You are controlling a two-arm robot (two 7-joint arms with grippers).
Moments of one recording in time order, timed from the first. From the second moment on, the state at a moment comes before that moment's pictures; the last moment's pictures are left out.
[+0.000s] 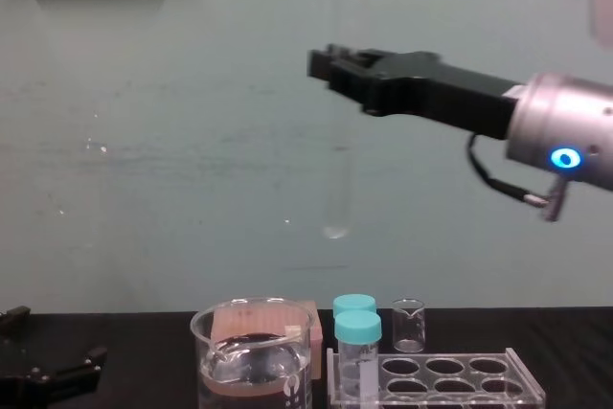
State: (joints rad) left arm -0.20 0.60 0.45 -1.41 -0.25 -0.12 0.03; right arm 0.61 0.26 -0.44 -1.25 0.45 -0.20 0.67
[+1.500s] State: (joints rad) left arm -0.20 0.60 0.45 -1.41 -0.25 -0.12 0.03; right arm 0.73 0.14 -0.60 -0.88 0.50 -0.26 0.83
